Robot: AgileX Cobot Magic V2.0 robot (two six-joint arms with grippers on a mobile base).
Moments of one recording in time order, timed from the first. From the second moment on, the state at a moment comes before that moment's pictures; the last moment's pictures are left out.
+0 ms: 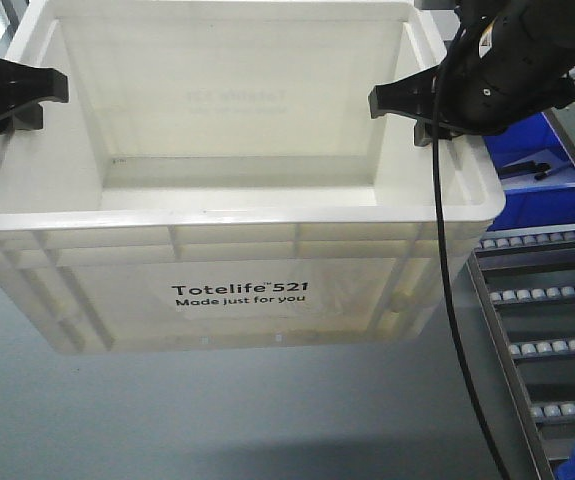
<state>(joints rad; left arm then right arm) -0.21 1.32 -1.29 0.00 0.92 -0.24 0.40 1.58 -1.50 -0.13 1.05 0.35</state>
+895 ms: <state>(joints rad) -0.21 1.32 -1.29 0.00 0.92 -0.24 0.40 1.58 -1.50 -0.13 1.05 0.35</state>
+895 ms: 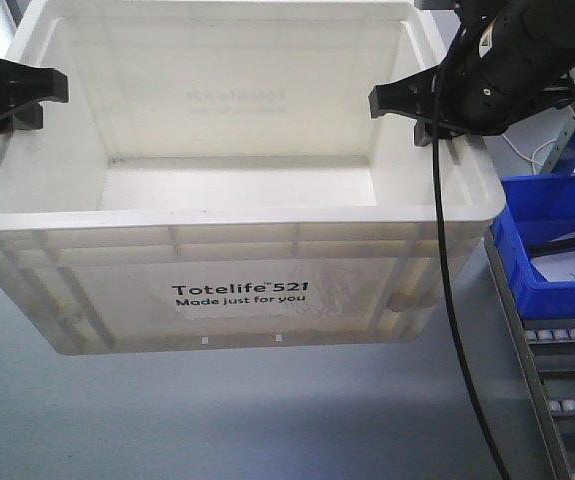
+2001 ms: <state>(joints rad) -0.21 1.32 -1.29 0.00 0.92 -0.24 0.40 1.58 -1.50 -0.13 1.05 0.35</state>
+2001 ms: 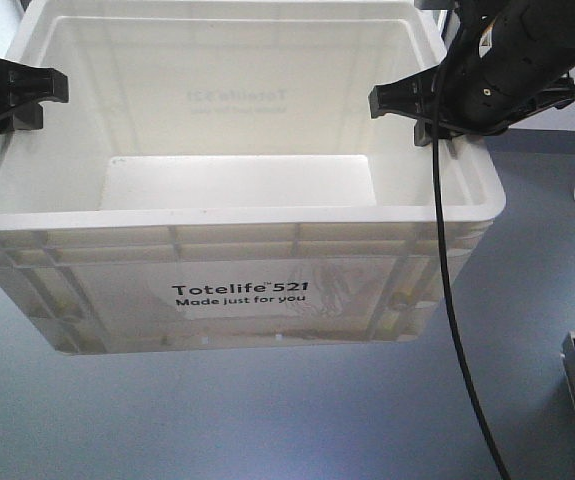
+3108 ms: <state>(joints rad) -0.21 1.33 -1.29 0.00 0.91 -0.24 0.40 1.58 -1.50 -0.14 1.05 0.35</state>
